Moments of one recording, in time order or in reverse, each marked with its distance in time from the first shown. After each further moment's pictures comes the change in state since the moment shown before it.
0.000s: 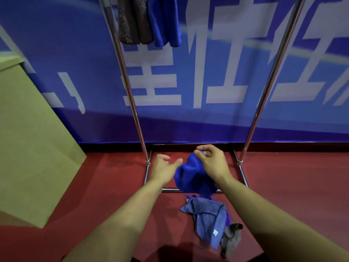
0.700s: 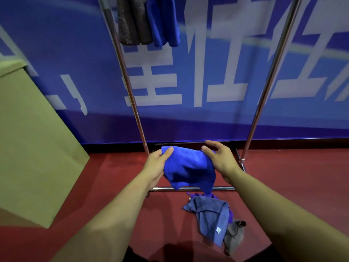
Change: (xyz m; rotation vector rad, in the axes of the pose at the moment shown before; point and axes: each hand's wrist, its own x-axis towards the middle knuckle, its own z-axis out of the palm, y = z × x) left_hand -0.006 0.010 -0.028 -0.525 -0.237 0.039; right_hand 0.004 -0.002 -0.021 0.033 -0.061 0.050
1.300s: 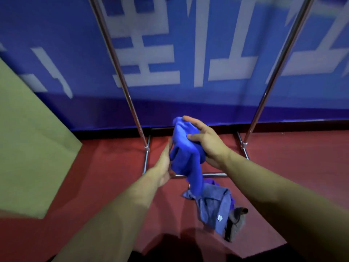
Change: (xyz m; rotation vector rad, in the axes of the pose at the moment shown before) left_hand 0.041 -0.051 0.017 -0.136 -0.009 -0.382; right_hand 0.021 -0.016 0.047 0.421 -0.333 0.045
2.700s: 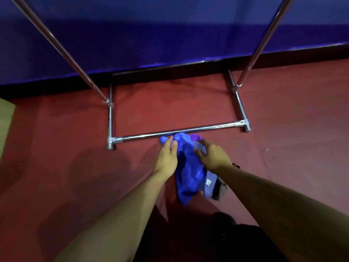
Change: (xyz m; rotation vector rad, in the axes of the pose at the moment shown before) left_hand 0.142 -0.192 -0.001 0.841 0.100 0.131; right_hand -0.008 0.272 -0.161 -1.089 0.143 0.484
